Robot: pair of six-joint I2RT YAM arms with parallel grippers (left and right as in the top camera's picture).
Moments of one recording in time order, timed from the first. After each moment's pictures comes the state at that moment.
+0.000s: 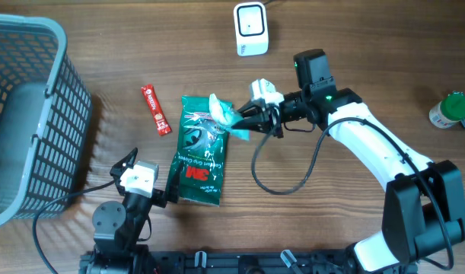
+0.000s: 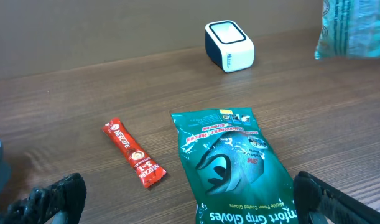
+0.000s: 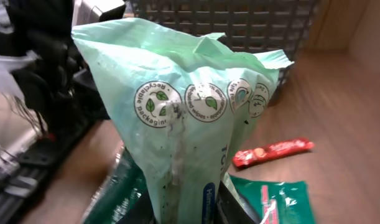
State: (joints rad) left arm -0.08 0.02 0.10 -0.32 0.19 0.09; right arm 0.34 1.70 1.11 -0.31 -1.27 -0.89
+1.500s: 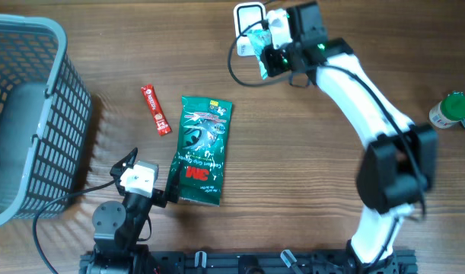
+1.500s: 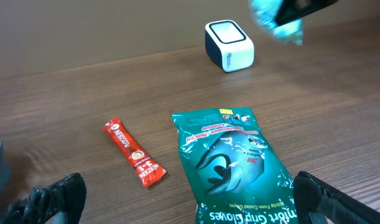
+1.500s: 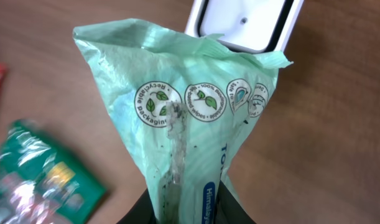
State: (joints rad) left arm -0.08 0.02 0.10 -0.32 0.19 0.09; right arm 0.32 2.06 1.71 -0.59 -0.19 -0.09
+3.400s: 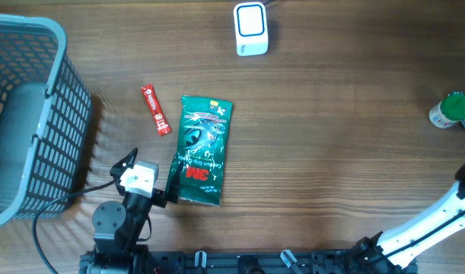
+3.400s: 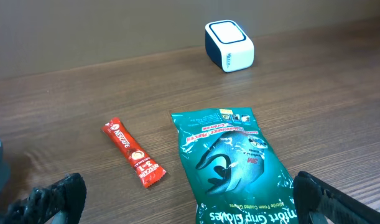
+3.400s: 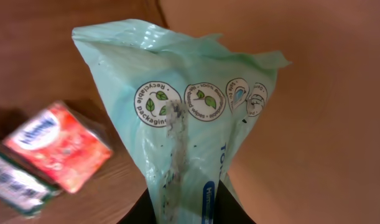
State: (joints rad) left arm -0.08 0.02 0.10 -0.32 0.19 0.09; right arm -0.82 2.26 2.15 -0.86 0.23 -0.64
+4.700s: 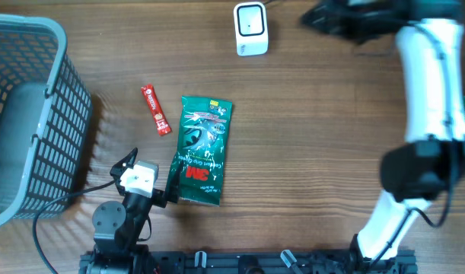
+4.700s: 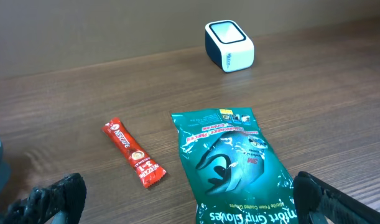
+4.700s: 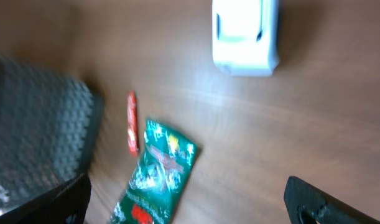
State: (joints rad) left arm -0.08 0.02 0.10 -0.32 0.19 0.09; right arm 0.07 2.07 2.15 -1.20 -0.66 0.07
